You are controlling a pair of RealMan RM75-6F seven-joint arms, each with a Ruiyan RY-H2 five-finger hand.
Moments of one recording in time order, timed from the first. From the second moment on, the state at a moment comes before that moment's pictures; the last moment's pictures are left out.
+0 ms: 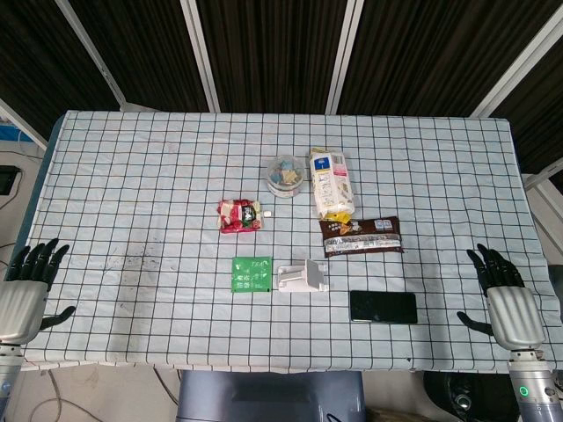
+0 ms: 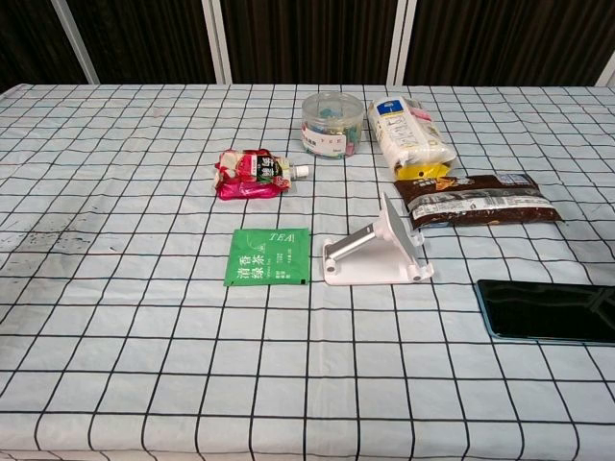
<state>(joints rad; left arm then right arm) -0.11 -1.16 -0.02 -1.61 1.52 1.47 0.20 0.10 -1.18 0.06 -1.58 -1.52 1.48 -0.06</state>
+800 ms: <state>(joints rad) -0.11 -1.16 -0.02 -1.62 1.52 1.47 0.20 0.10 -1.17 0.05 -1.63 -1.56 1.48 -0.06</state>
